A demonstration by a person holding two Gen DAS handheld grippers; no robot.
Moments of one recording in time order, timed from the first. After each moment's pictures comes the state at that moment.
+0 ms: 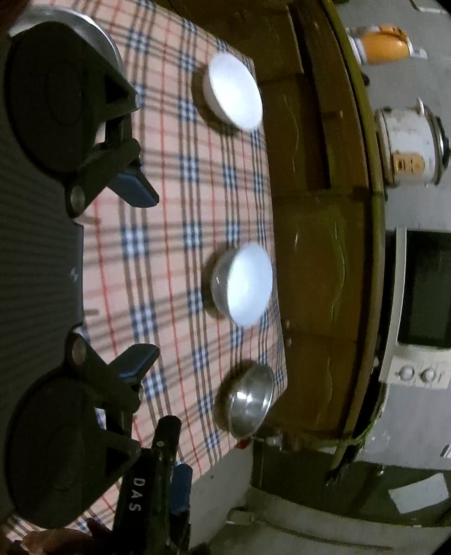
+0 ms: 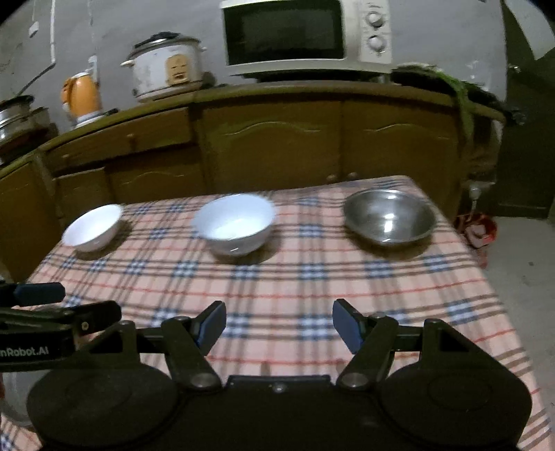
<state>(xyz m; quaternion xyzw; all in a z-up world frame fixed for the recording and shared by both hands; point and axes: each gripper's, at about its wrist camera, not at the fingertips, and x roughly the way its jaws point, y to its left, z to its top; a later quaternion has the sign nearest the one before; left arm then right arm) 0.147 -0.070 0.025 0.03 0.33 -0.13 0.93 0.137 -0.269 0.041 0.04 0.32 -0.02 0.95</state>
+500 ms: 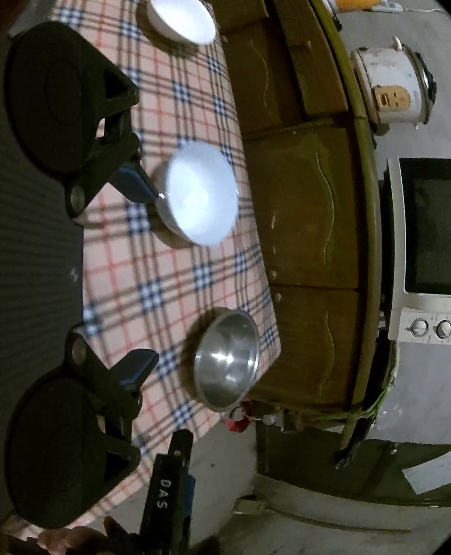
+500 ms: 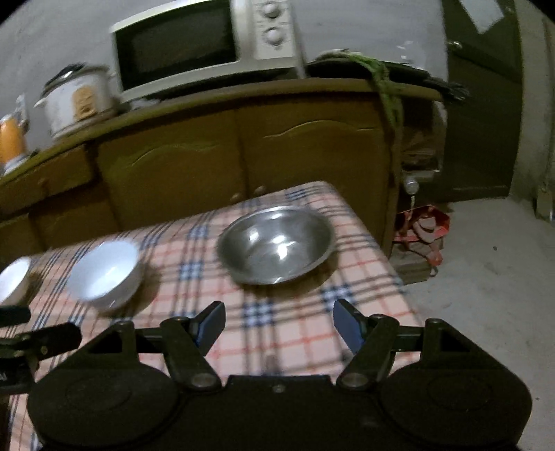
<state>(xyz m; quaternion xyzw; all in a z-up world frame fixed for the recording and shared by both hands) 0.215 -0.181 0.016 0.04 0.32 -0.16 0.93 0.198 -0.414 0.024 0.09 0.30 -0.10 0.95</state>
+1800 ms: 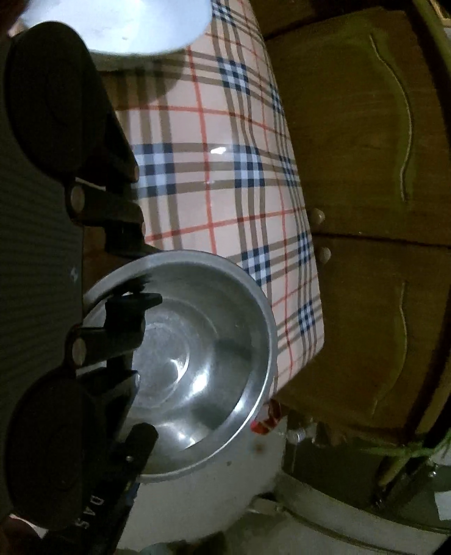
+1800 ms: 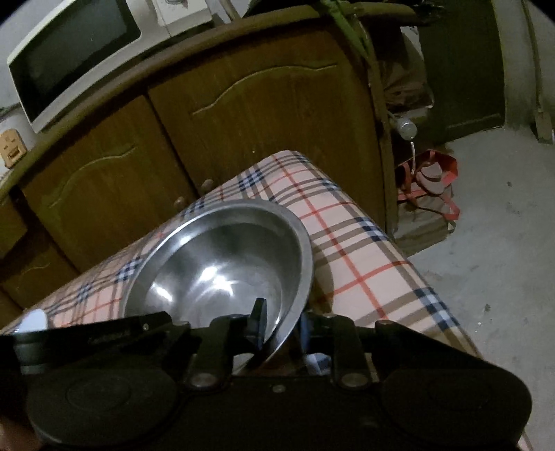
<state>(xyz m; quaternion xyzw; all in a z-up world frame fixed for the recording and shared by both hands) 0.370 -0.291 -0.051 0.02 0.42 -0.19 0.89 0.316 -0.495 -0.045 0.20 0.33 -0.12 0.92</state>
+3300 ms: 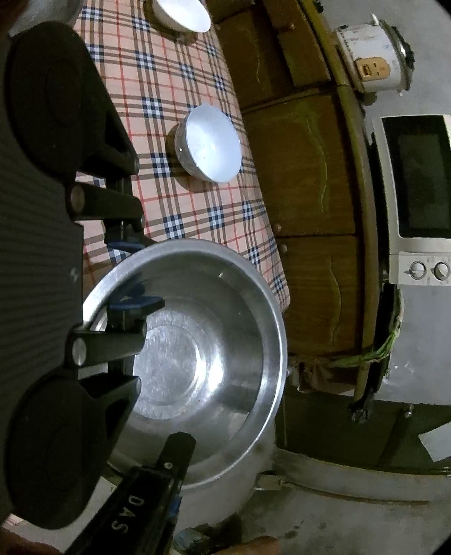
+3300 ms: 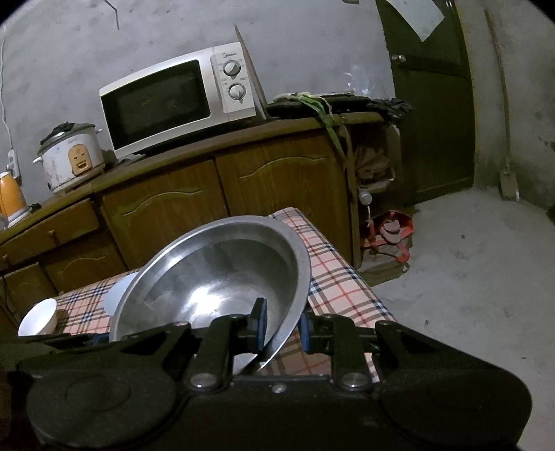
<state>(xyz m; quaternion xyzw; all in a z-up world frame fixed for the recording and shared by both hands) 0.134 -0.244 0.048 0.07 0.33 -0.18 0.92 0.076 -0.389 0.082 0.14 0.25 -0.15 0.95</state>
